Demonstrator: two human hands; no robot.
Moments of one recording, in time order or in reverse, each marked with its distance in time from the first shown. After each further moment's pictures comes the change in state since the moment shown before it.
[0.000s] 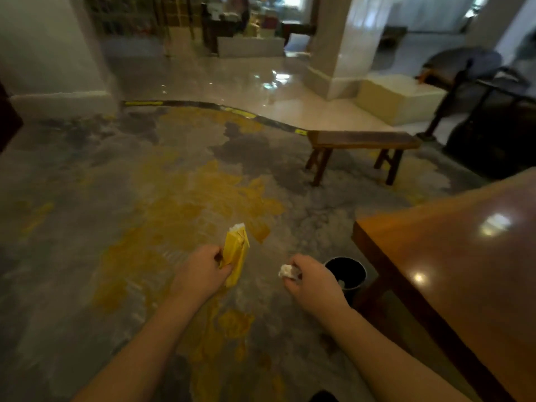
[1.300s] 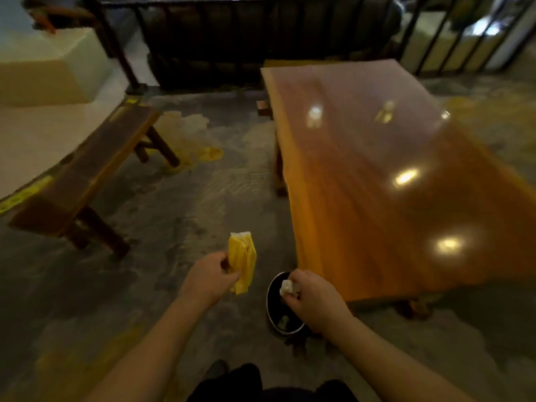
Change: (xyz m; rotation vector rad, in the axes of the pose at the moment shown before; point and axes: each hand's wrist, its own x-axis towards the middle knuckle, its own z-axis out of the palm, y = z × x) left_hand 0.576 0.326 0.340 0.054 -0.908 0.918; right_hand 0.342 0.292 -0.053 0.137 0.464 1.110
